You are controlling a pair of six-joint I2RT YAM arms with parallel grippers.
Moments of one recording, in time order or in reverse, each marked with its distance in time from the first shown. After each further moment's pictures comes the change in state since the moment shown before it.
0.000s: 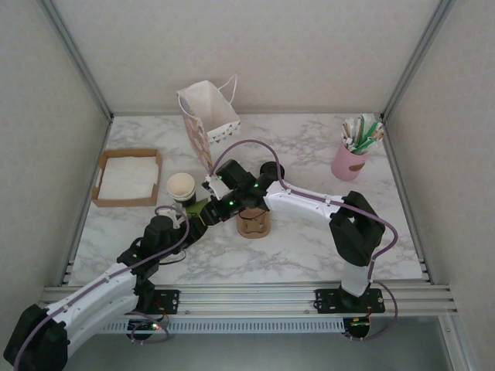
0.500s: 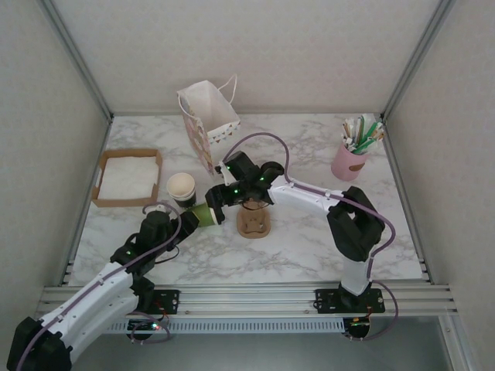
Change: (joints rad) left arm 0.083 -0.020 0.093 -0.235 -0.154 0.053; right arm -0.090 0.038 -0.017 0.116 0.131 0.145
